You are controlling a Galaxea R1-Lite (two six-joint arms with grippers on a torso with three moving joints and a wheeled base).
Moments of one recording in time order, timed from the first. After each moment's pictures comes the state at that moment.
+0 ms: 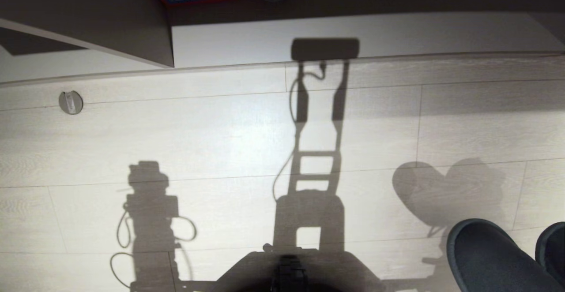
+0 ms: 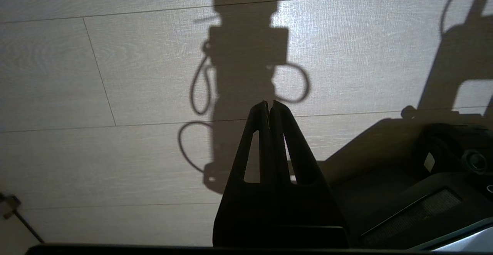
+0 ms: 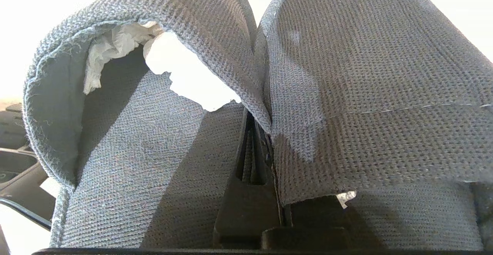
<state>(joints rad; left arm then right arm) 0.01 0.00 0.00 0.00 0.00 0.00 0.00 0.00 0.00 0.01 0.03 -0.10</state>
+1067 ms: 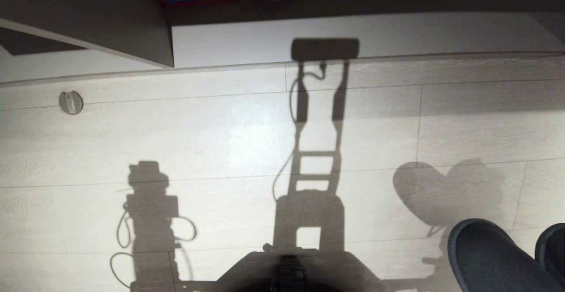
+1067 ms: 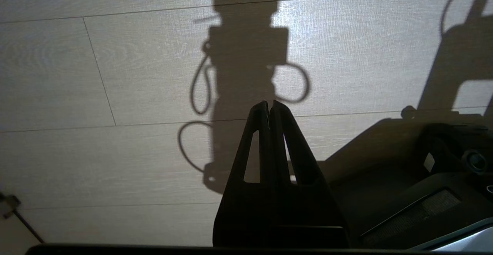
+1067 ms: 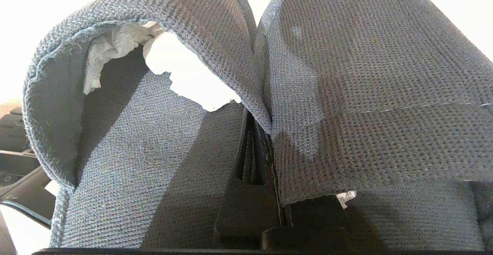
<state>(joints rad) 0.01 0.00 0.00 0.00 0.00 0.00 0.00 0.00 0.00 0.01 0.03 -0.08</state>
